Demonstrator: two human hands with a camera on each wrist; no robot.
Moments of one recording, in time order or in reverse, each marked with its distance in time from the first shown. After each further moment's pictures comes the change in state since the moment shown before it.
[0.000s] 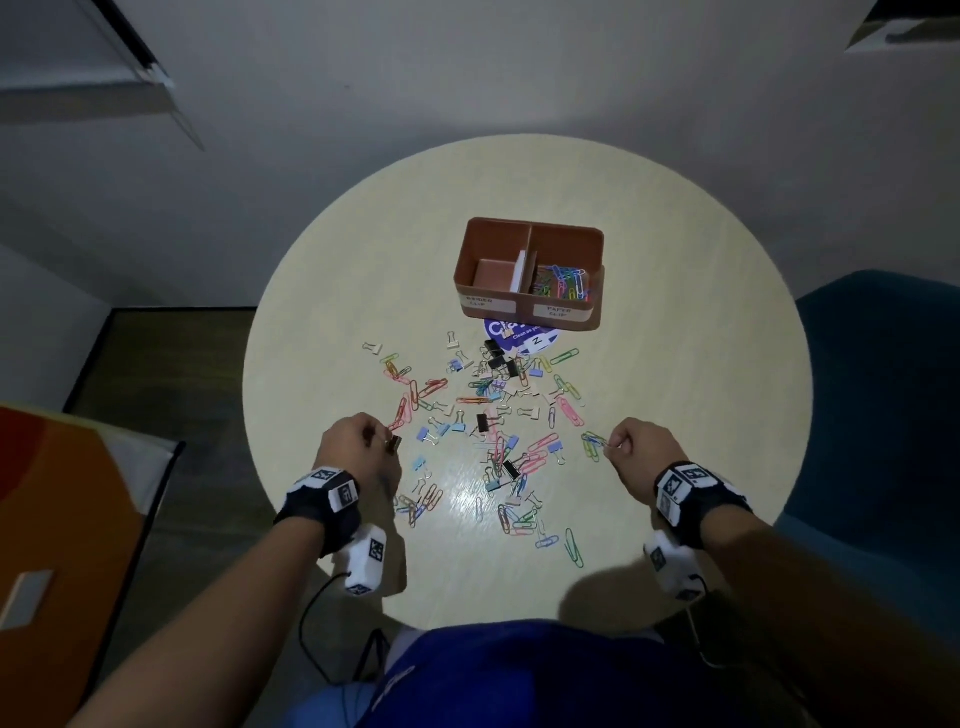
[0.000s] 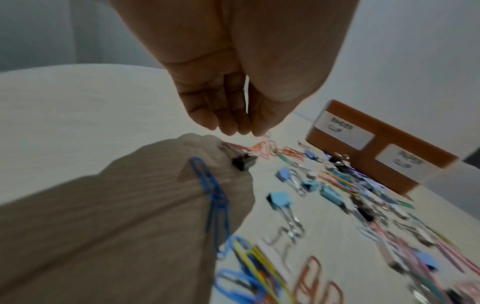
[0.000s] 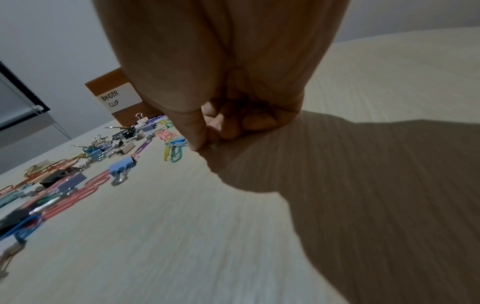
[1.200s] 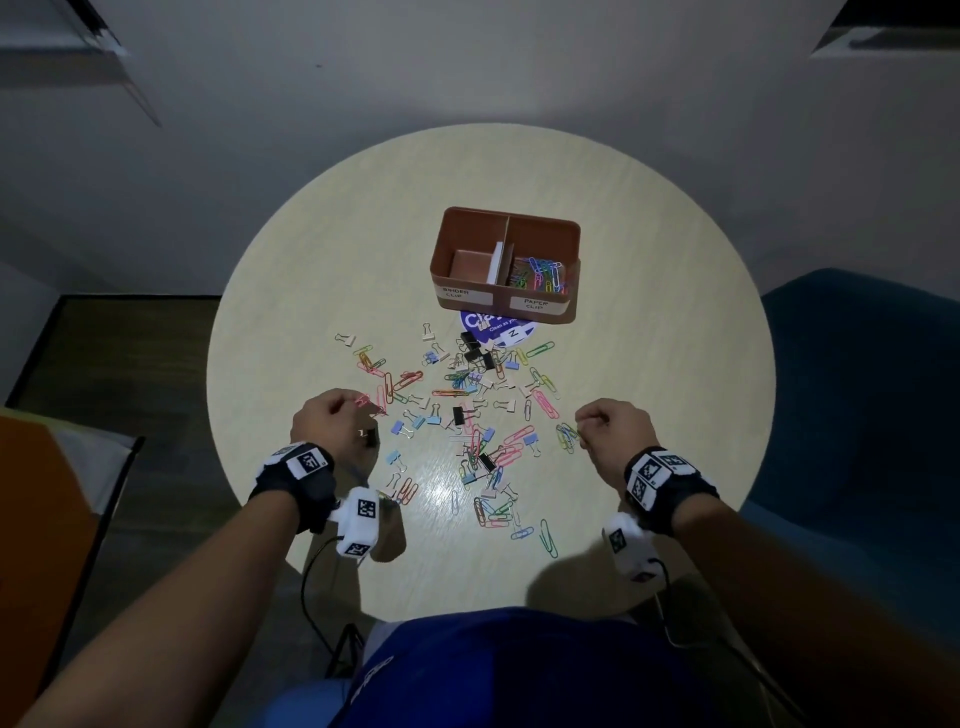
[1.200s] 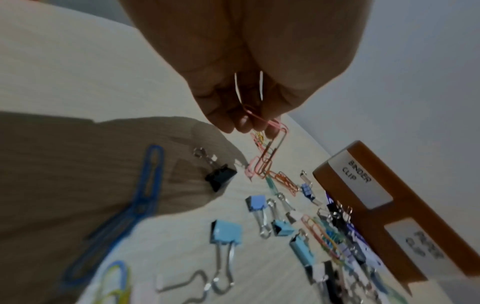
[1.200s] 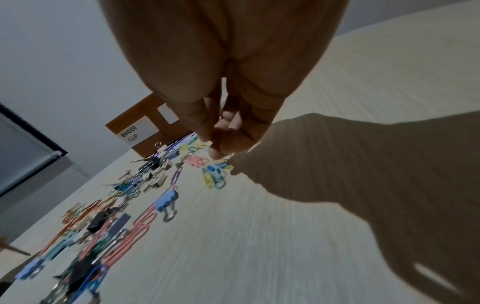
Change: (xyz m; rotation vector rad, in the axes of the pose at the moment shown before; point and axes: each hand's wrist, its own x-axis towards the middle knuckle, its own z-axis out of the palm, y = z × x) left_hand 0.014 0.018 0.001 -0.320 0.043 -0.180; right_hand -0.011 -0.025 -0.013 0.326 0.088 0.069
